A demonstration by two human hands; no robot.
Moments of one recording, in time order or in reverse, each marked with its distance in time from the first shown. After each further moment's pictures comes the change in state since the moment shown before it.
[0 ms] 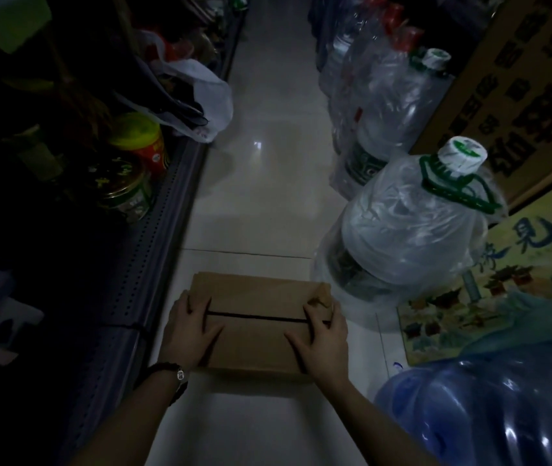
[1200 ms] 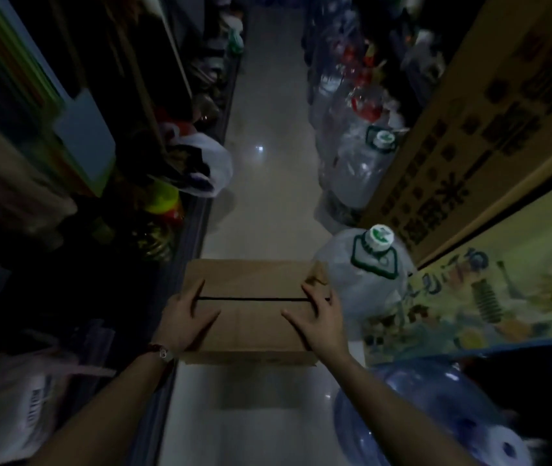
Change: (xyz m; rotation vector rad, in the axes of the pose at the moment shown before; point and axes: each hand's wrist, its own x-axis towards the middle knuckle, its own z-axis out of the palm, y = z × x) left_hand -0.070 0.147 -0.231 -0.143 -0.069 -0.040; right_hand -0.042 -0.141 -0.256 0.311 -0.039 0.022
